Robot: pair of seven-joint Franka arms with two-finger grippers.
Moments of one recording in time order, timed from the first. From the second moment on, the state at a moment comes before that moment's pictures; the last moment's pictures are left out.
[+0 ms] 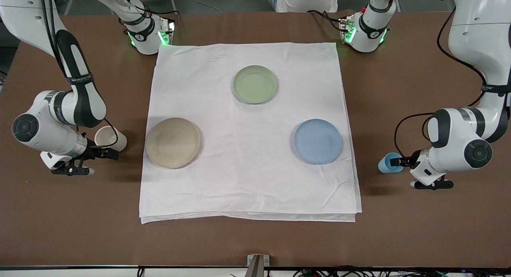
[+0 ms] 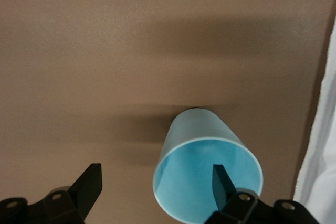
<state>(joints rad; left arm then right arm) 0.10 0.61 -0.08 -1.67 0.07 2.12 -0.02 -0.04 0.43 -0.05 -1.97 0.02 2.38 -0.07</state>
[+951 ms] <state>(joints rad) 0.08 0.47 -0.31 -1.65 0.08 1.91 -0.31 -0.04 0.40 -0.04 -1.86 0.07 2.10 -0.11</state>
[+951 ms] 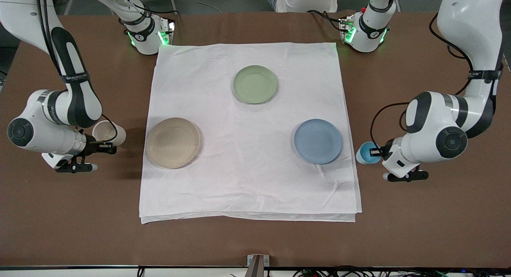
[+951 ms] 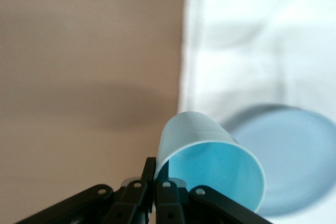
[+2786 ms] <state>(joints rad) 0.15 0.26 -0.38 -1.45 0.08 1.68 -0.47 0.15 0.27 -0.09 -1.55 0.07 1.61 0.06</state>
